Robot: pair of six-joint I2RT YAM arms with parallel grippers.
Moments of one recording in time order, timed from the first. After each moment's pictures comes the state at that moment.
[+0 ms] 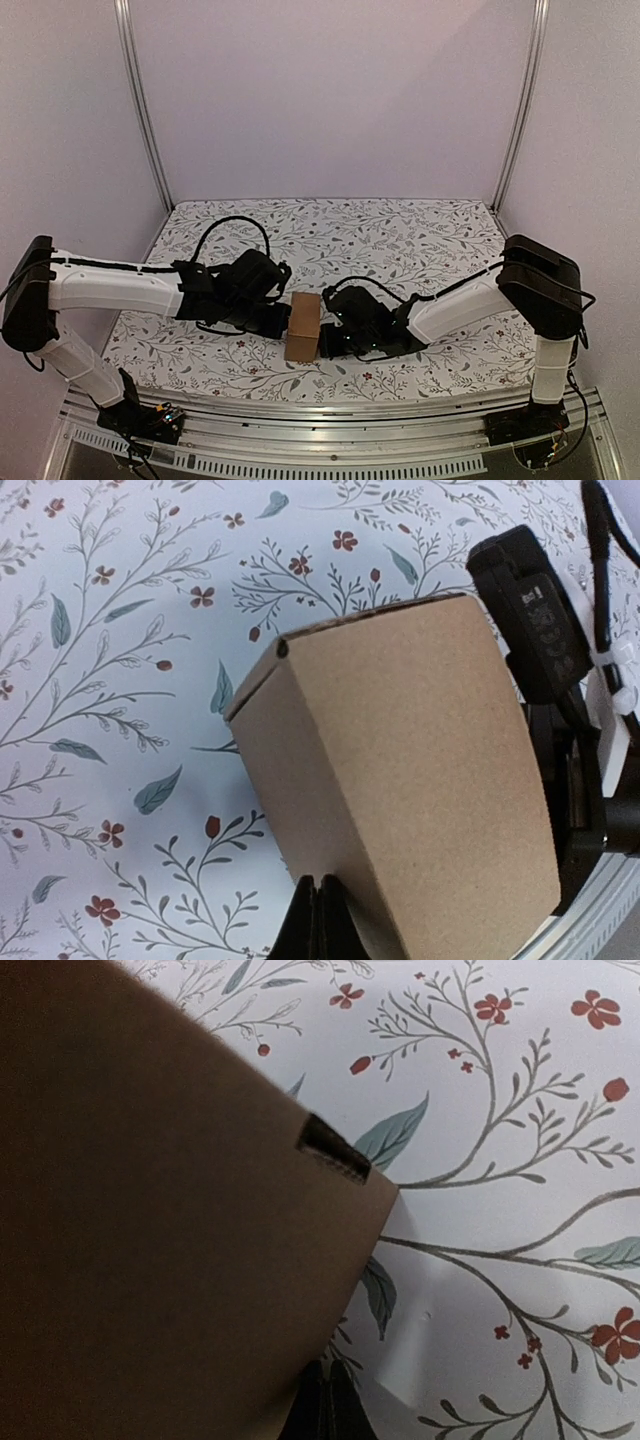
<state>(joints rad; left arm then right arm) -0.99 1.51 0.90 -0.37 -0.11 -0.62 1.11 1.98 1.03 0.18 0.04 0.82</state>
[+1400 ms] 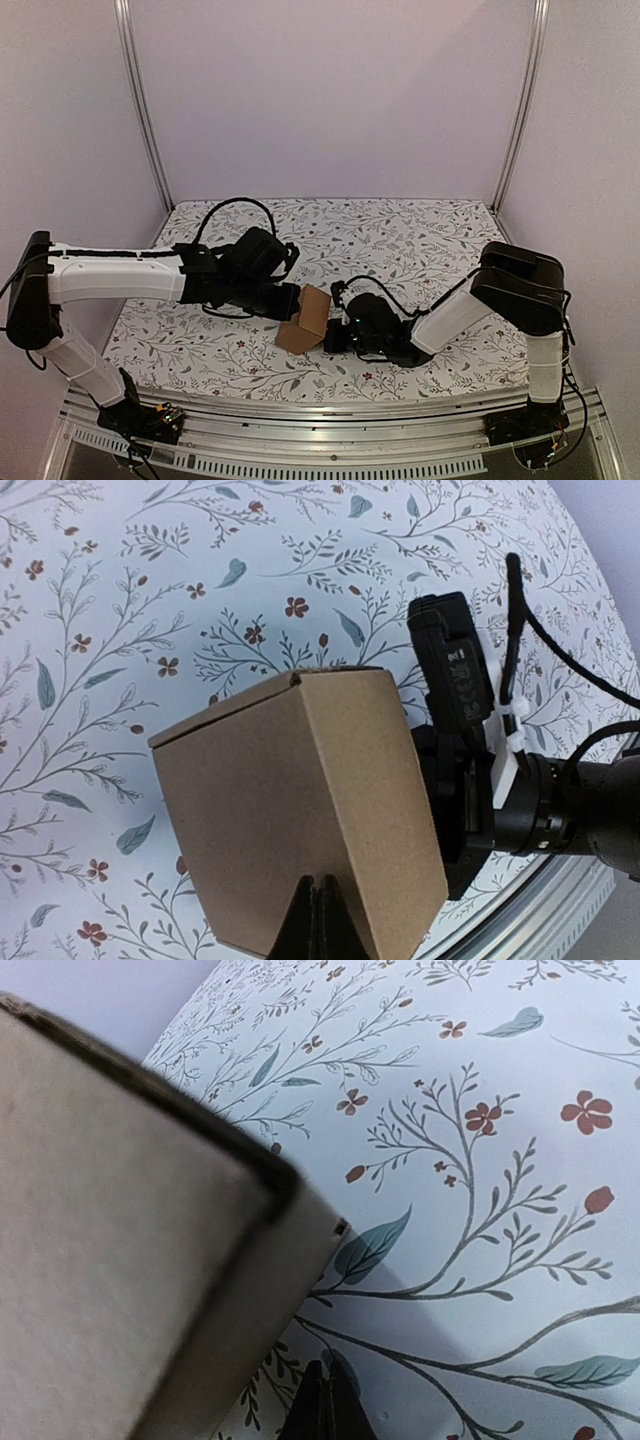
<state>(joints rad) -0.98 1.53 1.03 -0.40 -0.10 -0.62 1.06 2.09 0.88 0.67 0.08 0.77</state>
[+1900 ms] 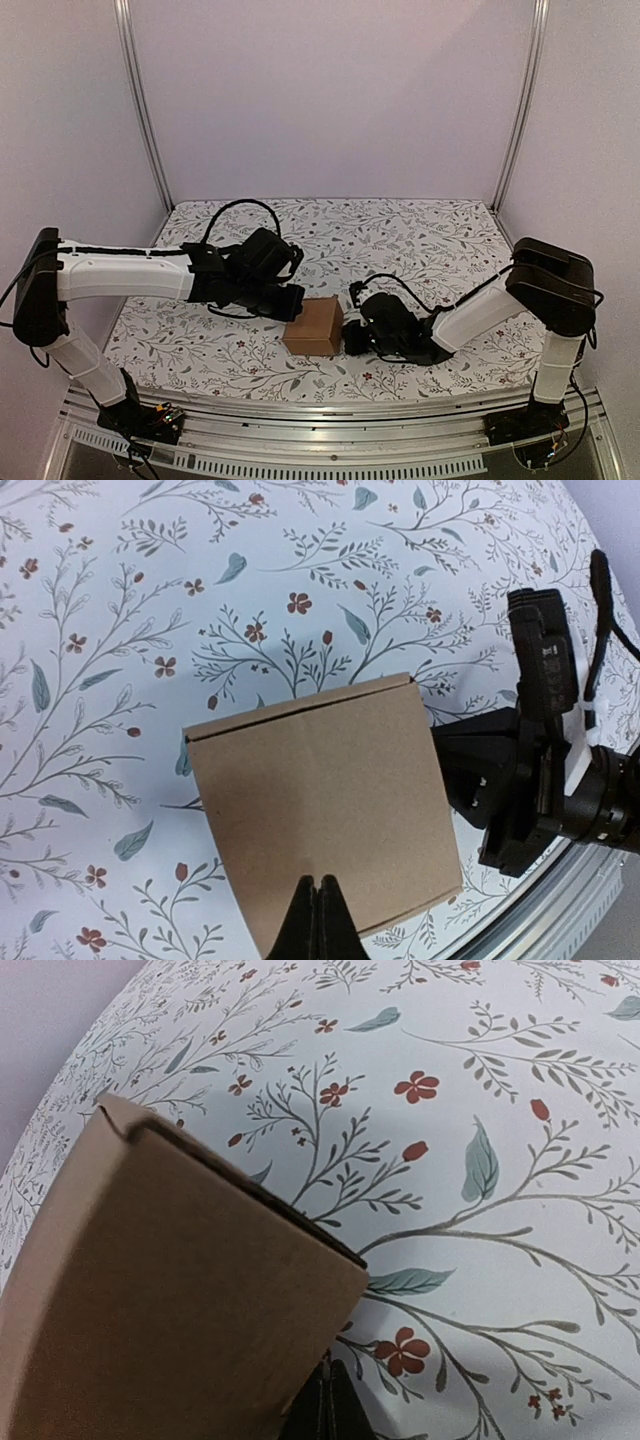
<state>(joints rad) -0.98 1.58 1.05 -0.40 -0.09 -0.61 1.06 1.93 0.78 0.49 0.20 0.69</state>
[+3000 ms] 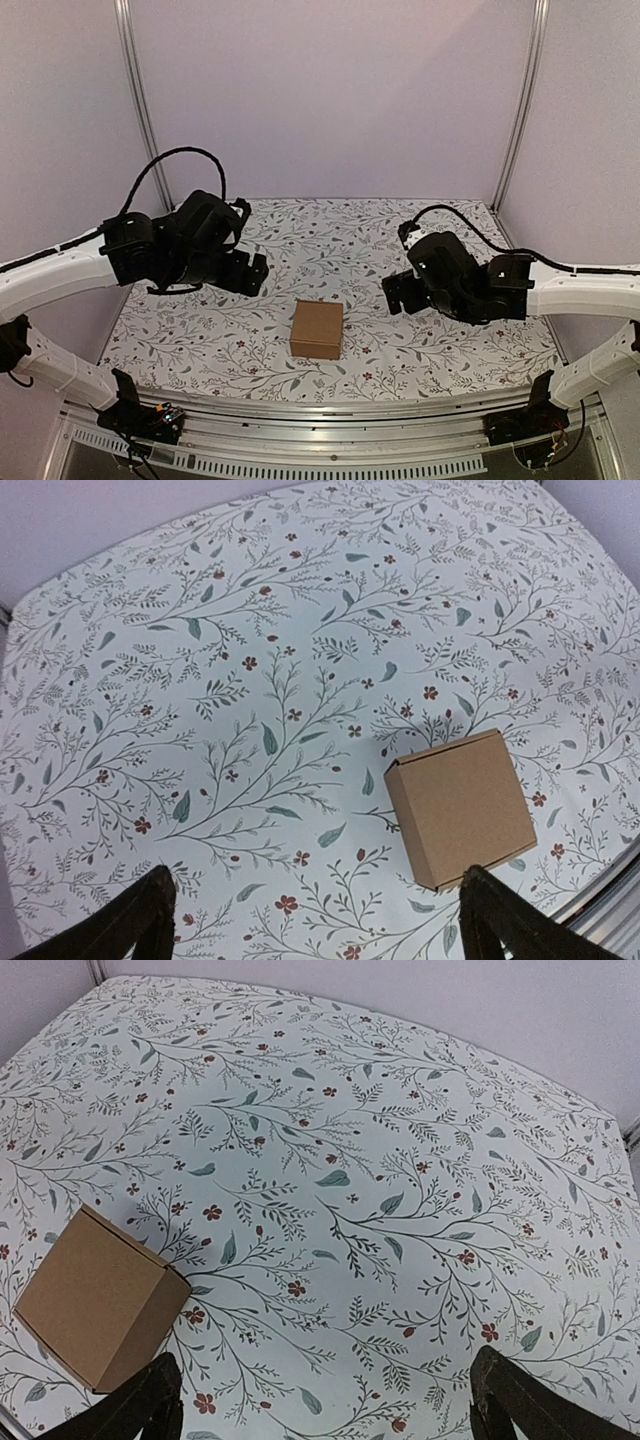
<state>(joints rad) -0.97 1.27 1.15 -0.76 -0.44 -0.47 1.05 1.33 0.92 -0.36 0.58 0.43</state>
